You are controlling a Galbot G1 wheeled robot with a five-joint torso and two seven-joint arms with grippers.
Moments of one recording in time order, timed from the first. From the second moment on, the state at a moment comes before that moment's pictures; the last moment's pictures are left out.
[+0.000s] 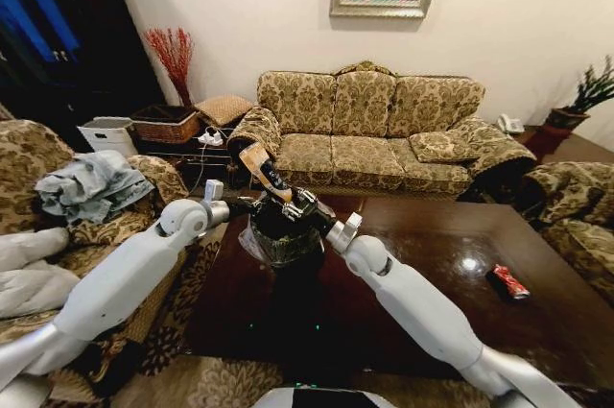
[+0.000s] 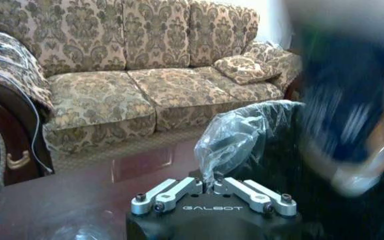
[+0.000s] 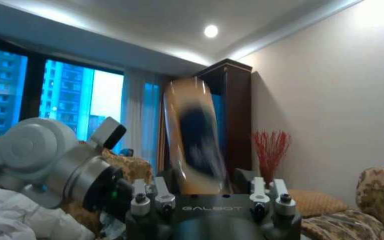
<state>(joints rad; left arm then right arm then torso) 0.65 -0.70 -0.07 -1.79 -1.03 0.64 0.12 -0.69 1.08 -0.19 1.78 0.61 0.08 -0.23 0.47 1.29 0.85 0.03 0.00</state>
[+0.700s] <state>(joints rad) 0.93 -0.76 -0.29 -1.86 -0.70 0.56 0.12 -1.33 0.83 0.41 2.21 0.60 -0.23 0.14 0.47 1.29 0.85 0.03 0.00</state>
